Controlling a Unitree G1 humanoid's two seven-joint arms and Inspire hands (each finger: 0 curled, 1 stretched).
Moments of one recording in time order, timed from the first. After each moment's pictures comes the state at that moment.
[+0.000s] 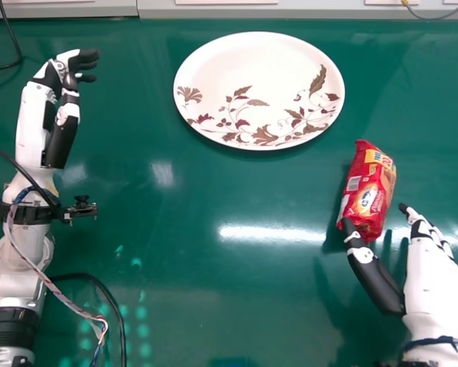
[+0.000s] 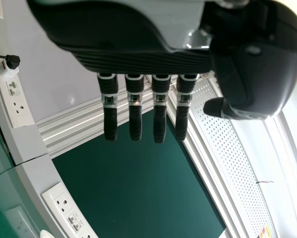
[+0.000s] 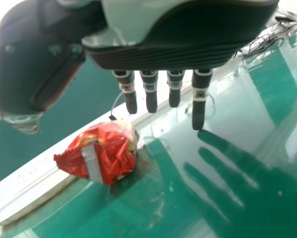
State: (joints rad) left arm -0.34 0.38 0.17 0.49 0.18 -0.92 0.12; right arm 0.72 0.07 0.27 -0.98 -1.27 0.44 0.14
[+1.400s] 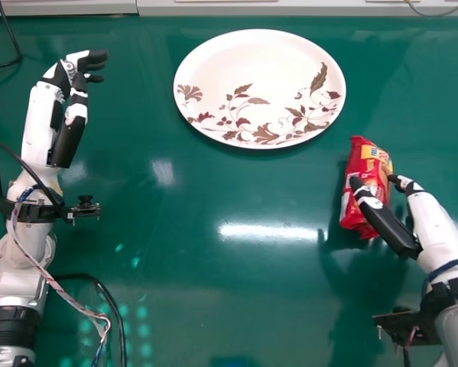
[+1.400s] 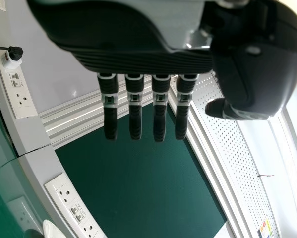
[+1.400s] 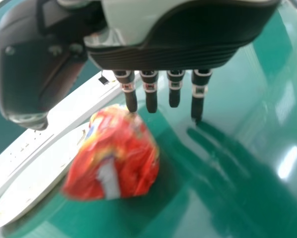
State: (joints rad) left arm -0.34 0.38 0.15 0.46 0.17 -0.89 0.09; right arm 0.10 0.06 -0.03 -0.98 -1.53 0.60 1.01
